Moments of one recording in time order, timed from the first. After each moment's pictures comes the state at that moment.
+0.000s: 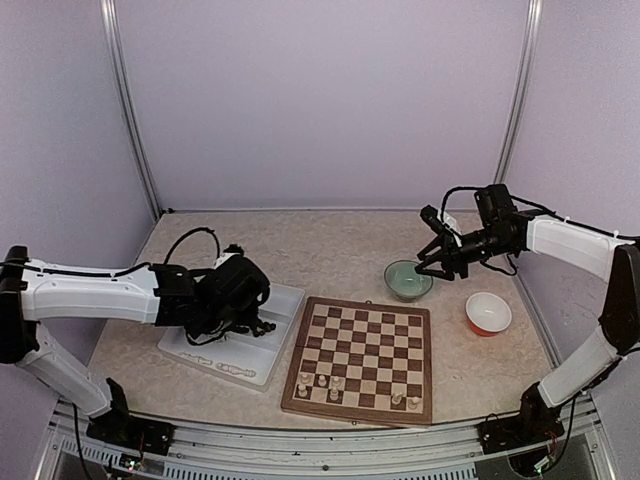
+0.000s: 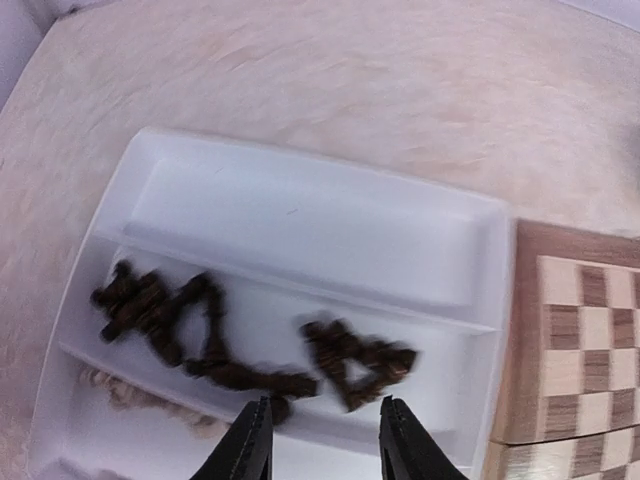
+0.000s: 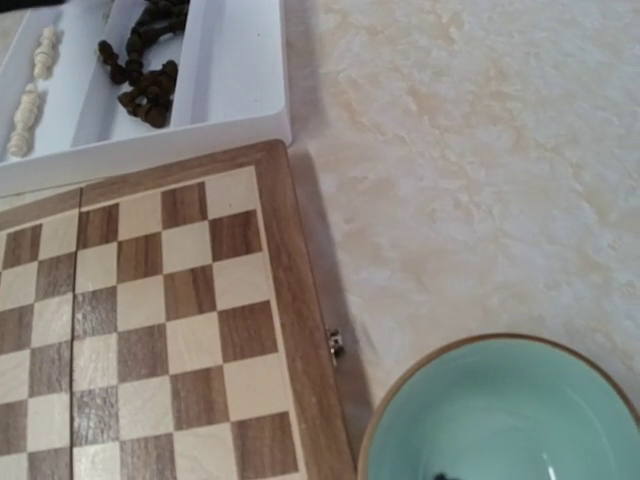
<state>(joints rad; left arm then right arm) -1.05 1.47 0.99 -0.50 -0.65 -0.76 0.23 1.49 1.09 -0.50 -0.82 -0.67</state>
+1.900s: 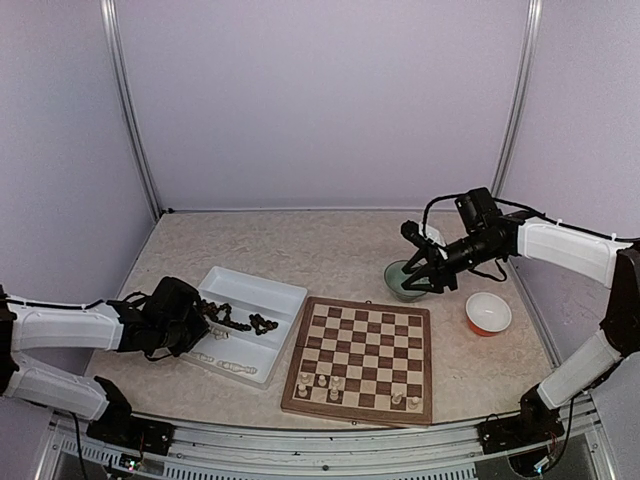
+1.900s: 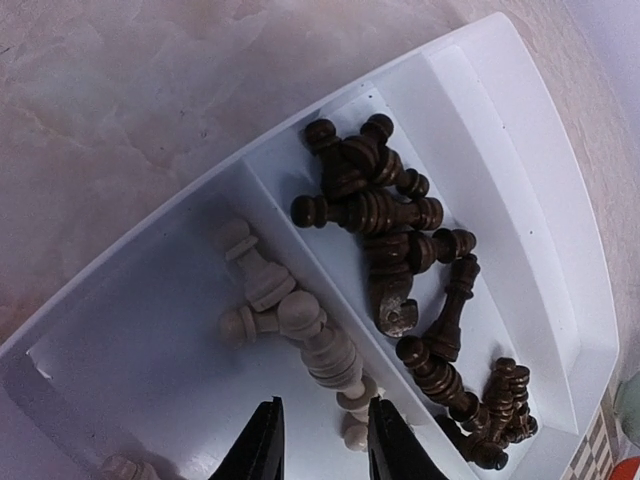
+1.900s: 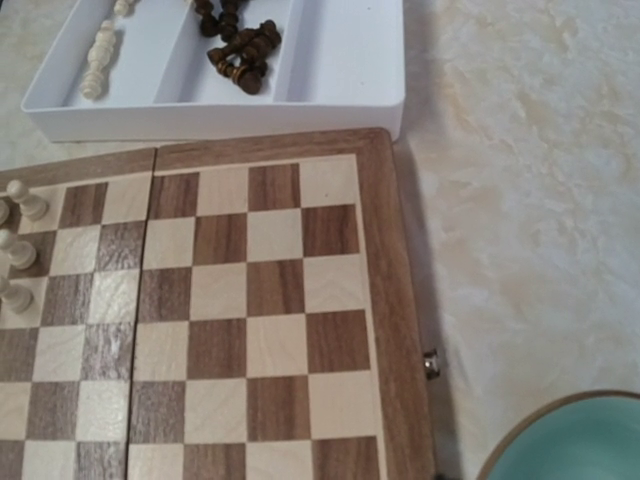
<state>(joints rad) -0.62 1.19 0.43 -0.17 -0.31 -1.25 0.38 1.48 1.09 -0.56 -0.76 -0.74</state>
